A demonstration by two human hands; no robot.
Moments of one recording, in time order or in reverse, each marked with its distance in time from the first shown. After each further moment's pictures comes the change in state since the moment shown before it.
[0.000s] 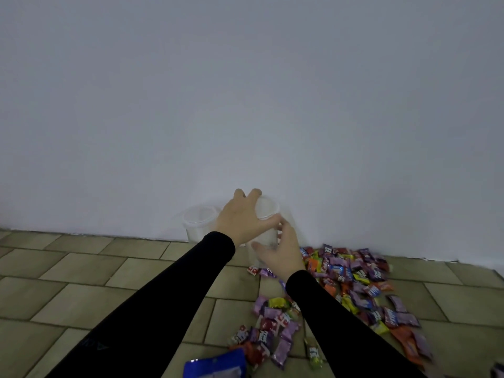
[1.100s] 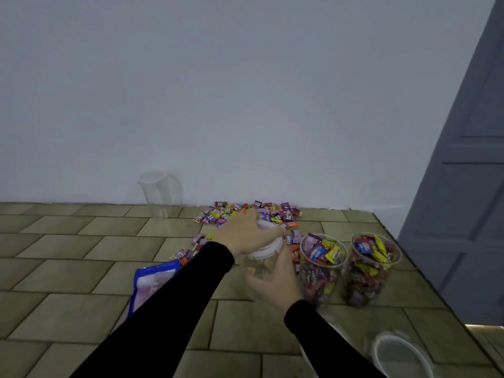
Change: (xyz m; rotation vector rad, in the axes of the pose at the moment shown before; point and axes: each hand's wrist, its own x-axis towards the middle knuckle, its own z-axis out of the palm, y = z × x) left_hand -0.195 0.197 0.052 -0.026 -0.328 -0.059; right_hand -0.249 0.041 -0.169 0.075 0.019 -0.100
